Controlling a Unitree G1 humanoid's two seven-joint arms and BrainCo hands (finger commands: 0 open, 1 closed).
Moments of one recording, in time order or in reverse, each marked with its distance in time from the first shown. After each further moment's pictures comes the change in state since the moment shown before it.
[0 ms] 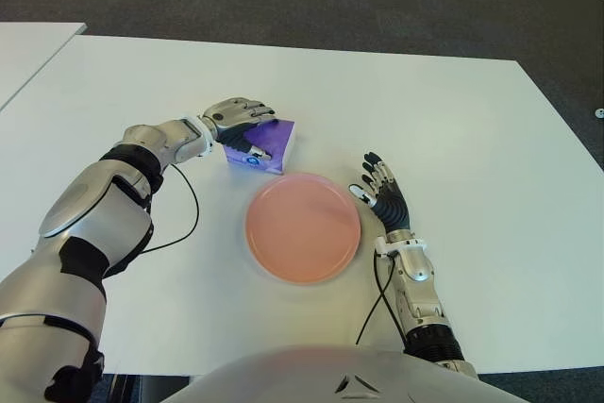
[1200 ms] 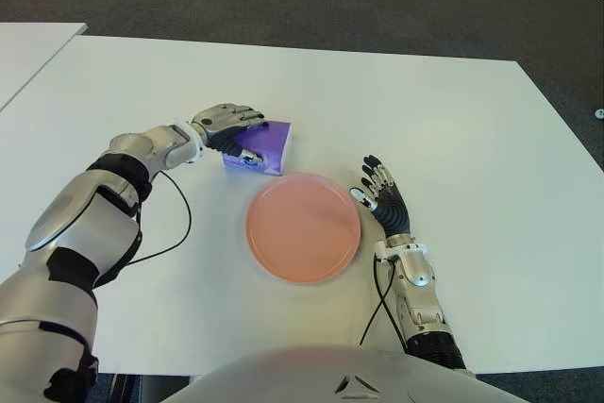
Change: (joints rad) left arm 0.064 0.035 0.046 -0.044 -0.036 -0.010 -0.081; right arm 0.035 0.000 0.004 -0.046 -0.001 0.035 0.003
